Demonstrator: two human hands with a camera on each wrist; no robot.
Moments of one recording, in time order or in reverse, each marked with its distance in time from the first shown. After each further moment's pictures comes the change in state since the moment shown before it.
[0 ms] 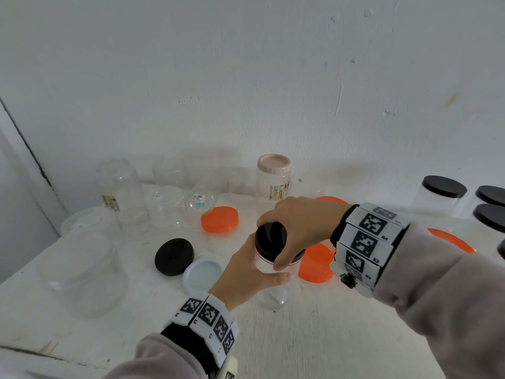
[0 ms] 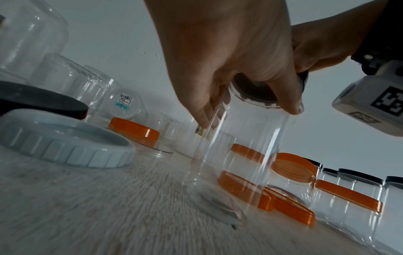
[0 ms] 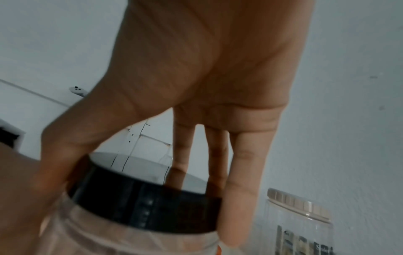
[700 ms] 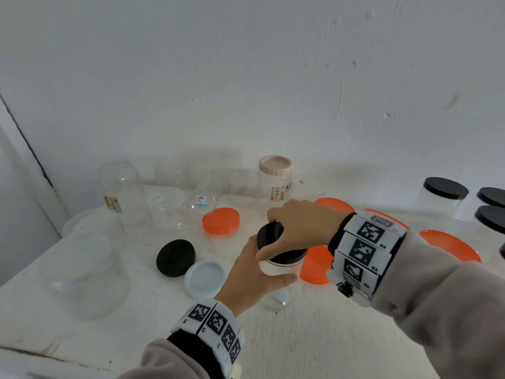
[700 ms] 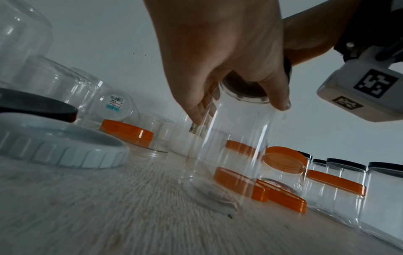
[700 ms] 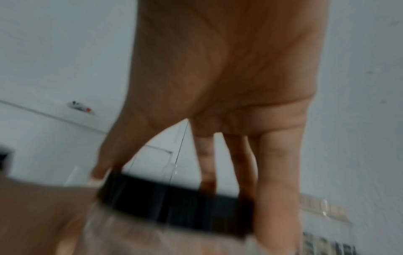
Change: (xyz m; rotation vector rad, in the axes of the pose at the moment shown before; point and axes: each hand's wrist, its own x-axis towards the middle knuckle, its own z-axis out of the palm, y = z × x) left_hand -0.002 0.001 0.008 0.019 0.072 0.012; right_hand 0.000 -0.010 0.004 0.023 -0.003 0.197
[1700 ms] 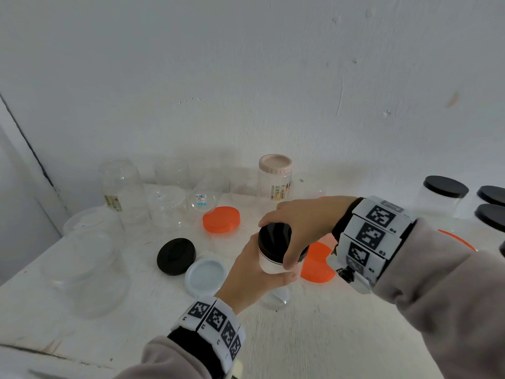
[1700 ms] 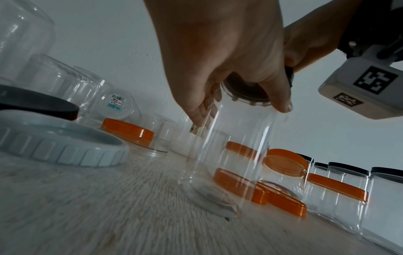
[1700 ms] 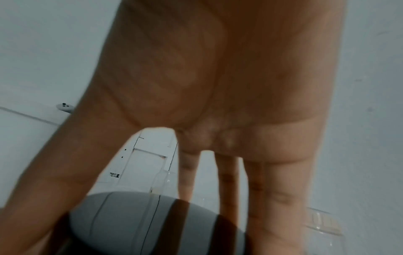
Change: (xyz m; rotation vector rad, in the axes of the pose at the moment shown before) left_hand 0.000 0.000 0.000 -0.030 -0.012 -0.024; right_hand -0.002 0.002 -0.018 0.002 -0.250 -0.036
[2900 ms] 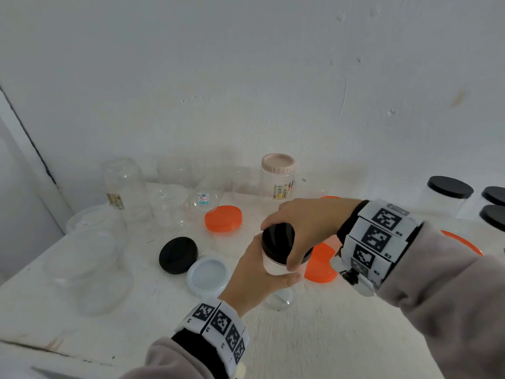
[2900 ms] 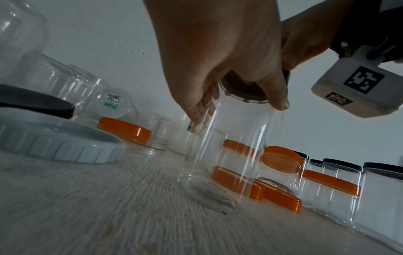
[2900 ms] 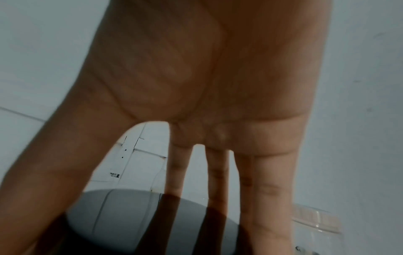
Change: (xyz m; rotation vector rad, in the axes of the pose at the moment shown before) left_hand -0.003 0.002 0.004 -0.012 0.022 -0.001; right_hand 0.000 0.001 0.002 0.013 0.059 -0.078
